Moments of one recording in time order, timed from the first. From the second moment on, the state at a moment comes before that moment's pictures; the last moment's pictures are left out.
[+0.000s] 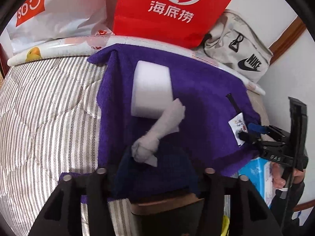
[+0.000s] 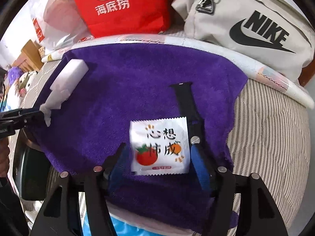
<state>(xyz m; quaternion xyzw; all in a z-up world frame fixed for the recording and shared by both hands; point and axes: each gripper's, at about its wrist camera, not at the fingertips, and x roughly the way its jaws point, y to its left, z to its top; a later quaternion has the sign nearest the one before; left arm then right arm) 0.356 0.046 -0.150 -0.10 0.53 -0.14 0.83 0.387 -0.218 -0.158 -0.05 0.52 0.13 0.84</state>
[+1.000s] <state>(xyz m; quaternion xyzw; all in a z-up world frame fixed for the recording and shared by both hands) 0.204 0.060 -0.097 -0.05 0.45 -0.11 0.89 0.203 -0.216 -0.094 -0.02 0.40 0.18 0.90</state>
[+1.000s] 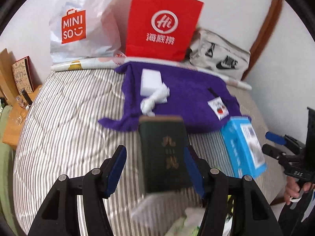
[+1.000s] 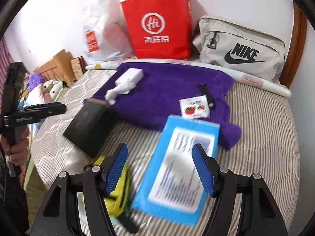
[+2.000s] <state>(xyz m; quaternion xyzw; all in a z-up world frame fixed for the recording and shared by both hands) 0.124 0.085 -0.147 -0.10 0.48 -0.15 0.86 0.132 -0.149 -0.176 -0.03 0.46 0.16 0.87</state>
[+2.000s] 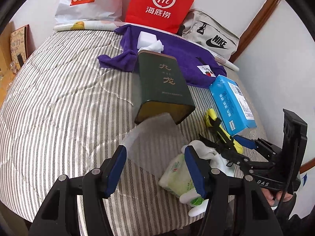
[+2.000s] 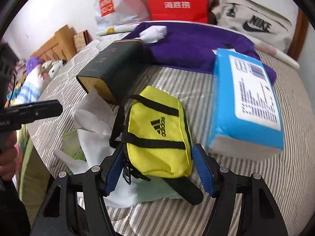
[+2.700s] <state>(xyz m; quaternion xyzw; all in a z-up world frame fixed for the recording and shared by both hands) 0.118 0.080 -0.150 -0.13 0.49 -0.17 0.85 0.088 -0.187 -0.137 0.05 0.42 0.22 0.88</state>
